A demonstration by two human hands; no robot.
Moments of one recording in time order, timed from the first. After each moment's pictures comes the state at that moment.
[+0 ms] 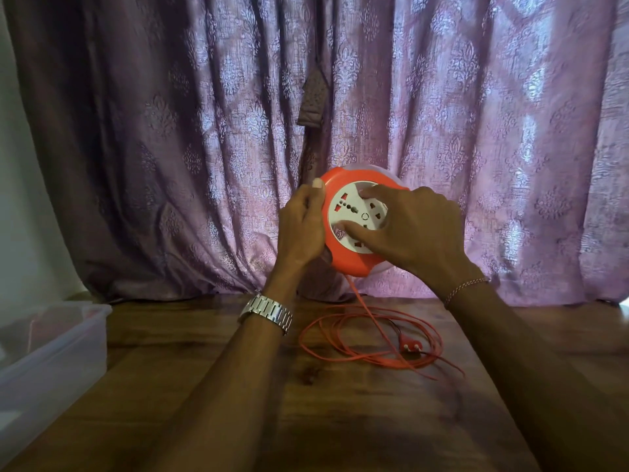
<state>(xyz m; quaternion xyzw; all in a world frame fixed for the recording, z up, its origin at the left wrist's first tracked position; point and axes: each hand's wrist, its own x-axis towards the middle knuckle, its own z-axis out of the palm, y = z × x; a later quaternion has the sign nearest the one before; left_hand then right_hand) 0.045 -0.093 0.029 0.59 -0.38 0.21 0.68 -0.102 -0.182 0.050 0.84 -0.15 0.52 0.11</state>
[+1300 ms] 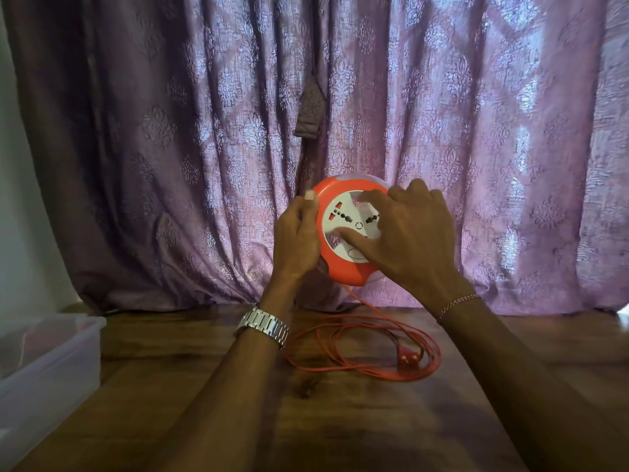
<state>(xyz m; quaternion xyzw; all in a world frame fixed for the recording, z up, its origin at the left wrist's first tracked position) 0.047 -0.094 0.027 0.58 -0.37 0.22 0.69 -0.099 -0.181 0.051 0.80 -0.14 0.55 0.17</state>
